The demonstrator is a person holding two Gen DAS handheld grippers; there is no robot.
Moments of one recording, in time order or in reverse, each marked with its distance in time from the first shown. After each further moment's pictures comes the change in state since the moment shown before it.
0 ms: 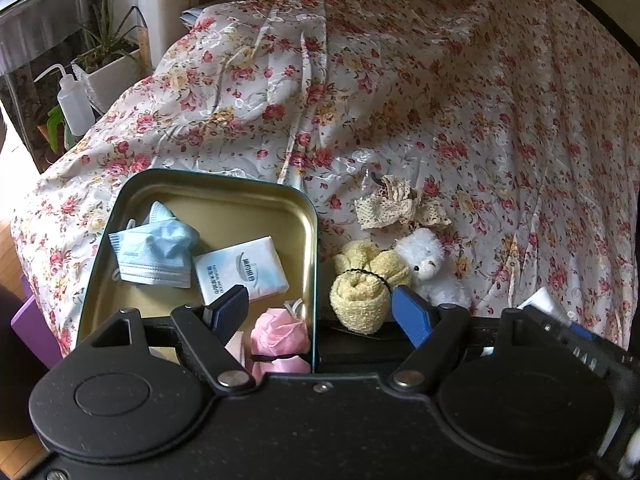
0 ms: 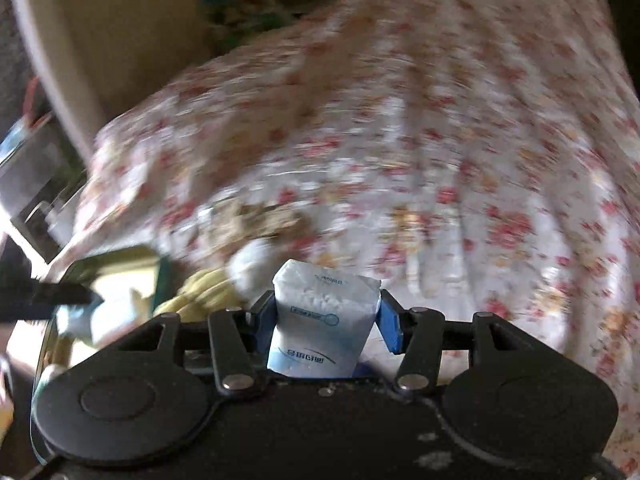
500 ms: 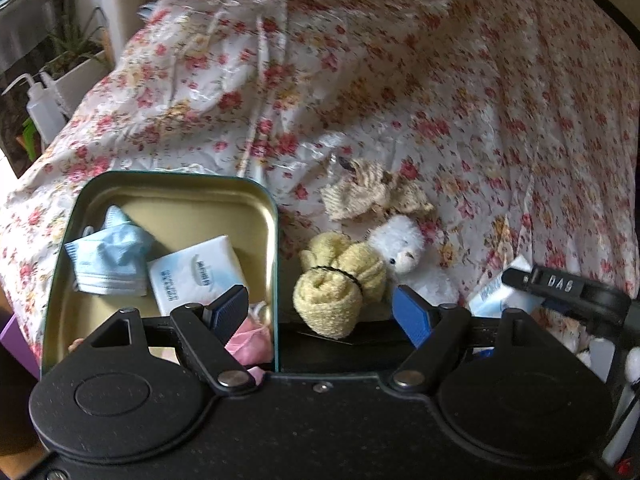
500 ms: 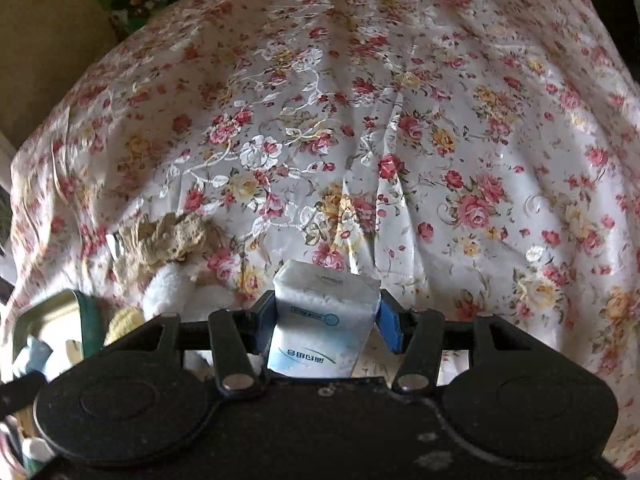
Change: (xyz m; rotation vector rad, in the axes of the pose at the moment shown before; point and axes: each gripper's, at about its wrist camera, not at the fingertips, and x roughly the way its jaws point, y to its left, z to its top) left arm 0.028 -0.031 0.001 0.070 0.044 -0.014; right arm 0.060 -0.035 0.028 0.170 0.123 -0.055
